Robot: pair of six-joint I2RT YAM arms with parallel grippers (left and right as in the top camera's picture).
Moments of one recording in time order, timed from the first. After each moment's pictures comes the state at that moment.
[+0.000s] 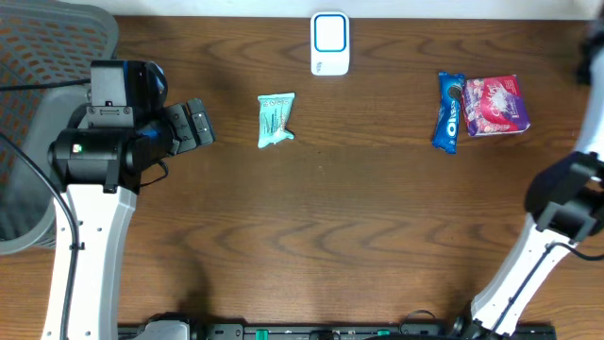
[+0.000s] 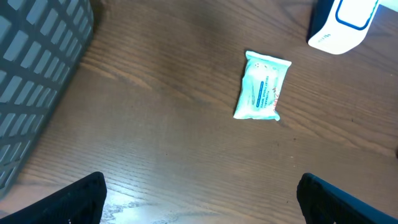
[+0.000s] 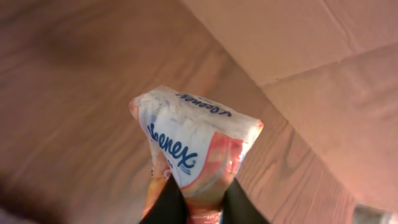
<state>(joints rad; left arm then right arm) -0.02 1.33 1.45 -1.09 0.07 -0.33 -0.42 2.36 2.44 -1.18 0.63 0.19</state>
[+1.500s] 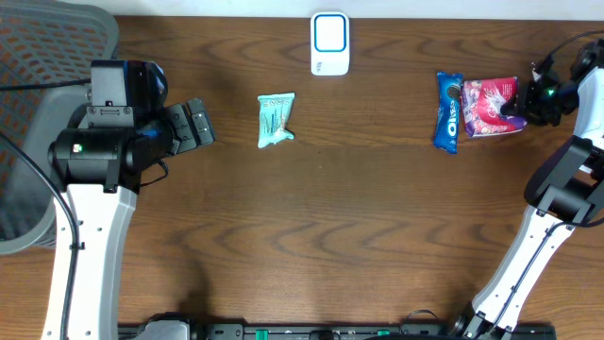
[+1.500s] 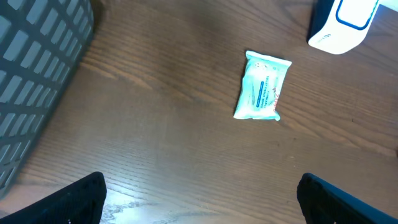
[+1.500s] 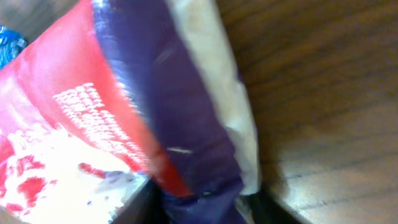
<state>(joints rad) -0.02 1.33 1.45 -1.09 0.07 -0.33 -0.48 2.64 2.45 -1.33 -0.42 -0.17</state>
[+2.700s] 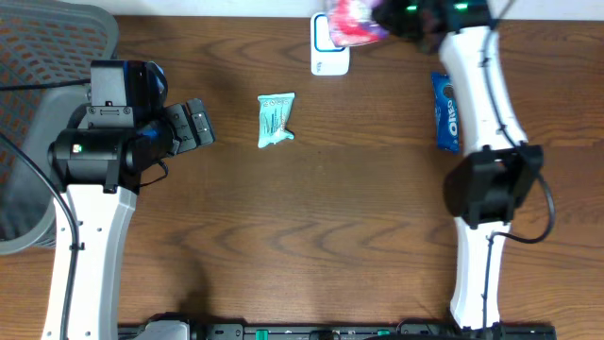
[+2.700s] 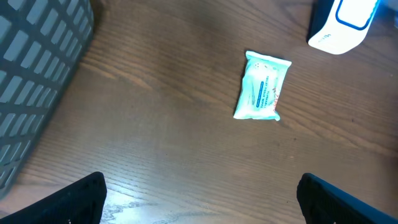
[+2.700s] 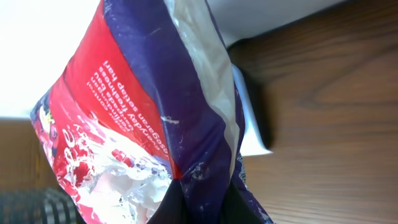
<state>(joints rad) -0.02 1.33 1.45 -1.09 0.07 -0.33 0.19 2.37 2.43 -0.83 -0.31 0.62</state>
